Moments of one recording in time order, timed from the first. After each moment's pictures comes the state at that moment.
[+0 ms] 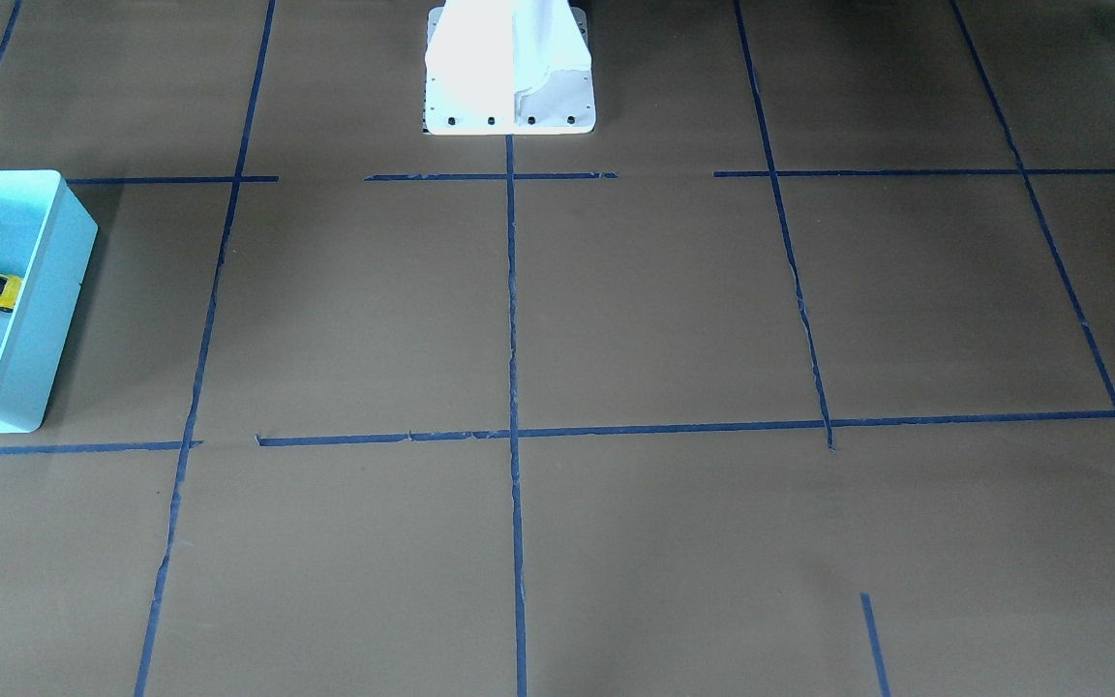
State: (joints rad) left arm -1.57 -1.71 -1.49 -1.37 -2.41 0.18; right arm 1.30 -1.95 1.89 -1.19 2.30 -0.69
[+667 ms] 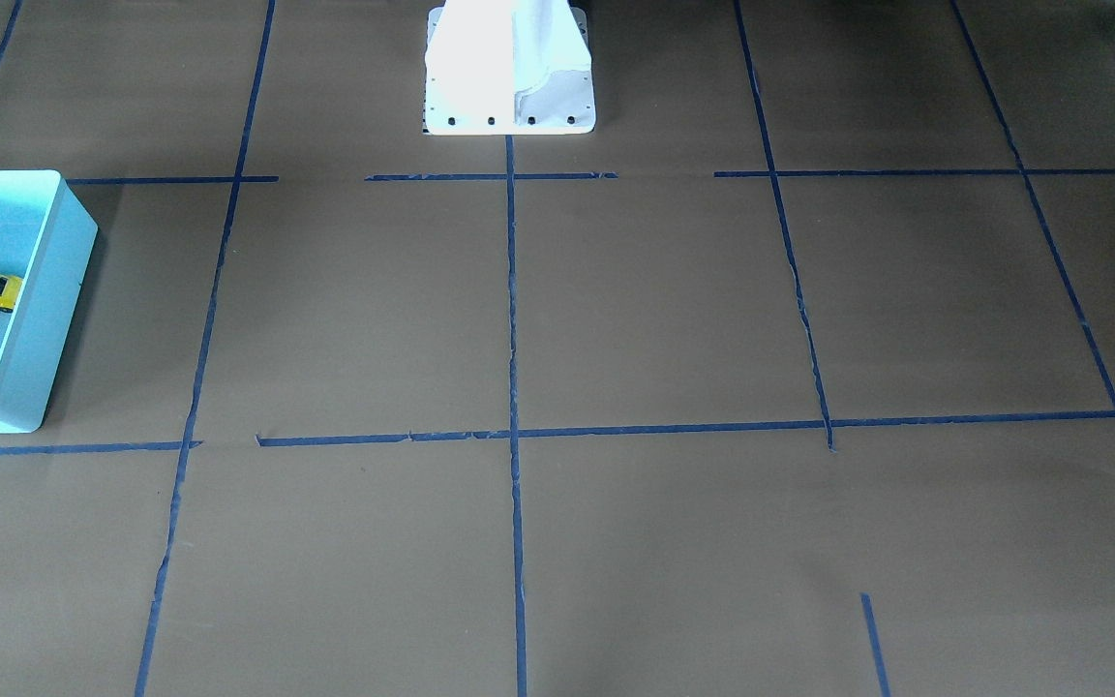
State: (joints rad) left arm -1.57 -1.71 -1.49 -1.37 -2.41 0.18; right arm 1.59 -1.73 1.90 -1.93 2.32 -0.48
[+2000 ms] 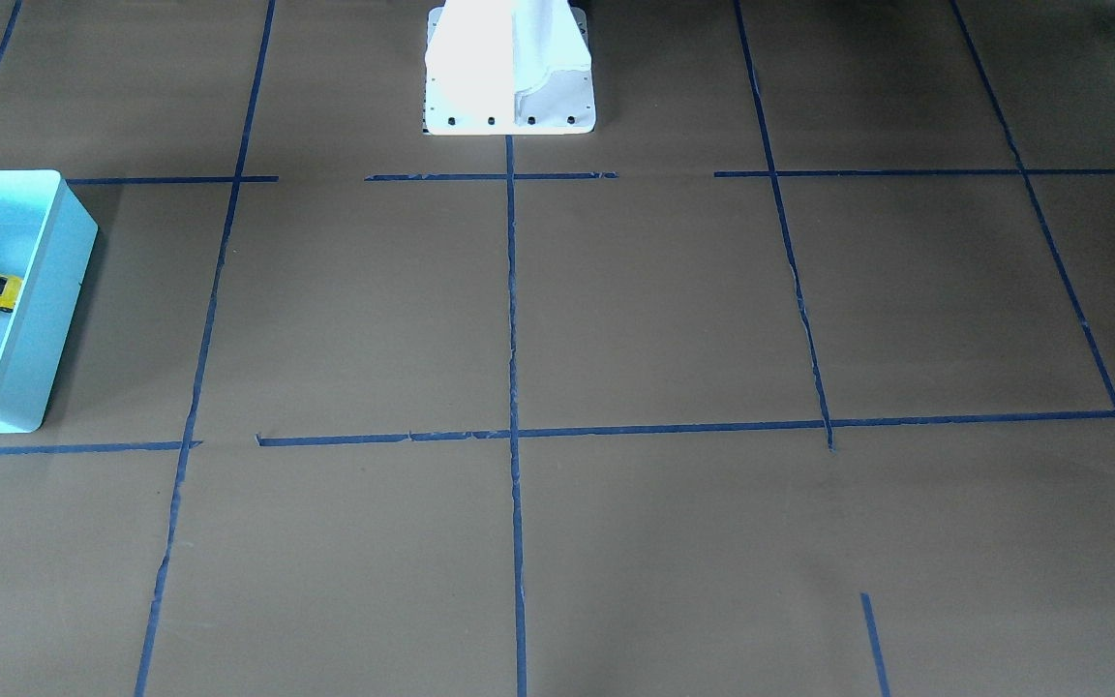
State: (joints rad) left arm -1.57 -1.71 -1.50 -1.37 -2.41 0.18; right arm 1.71 -1.73 1.82 -1.74 2.29 -0.07
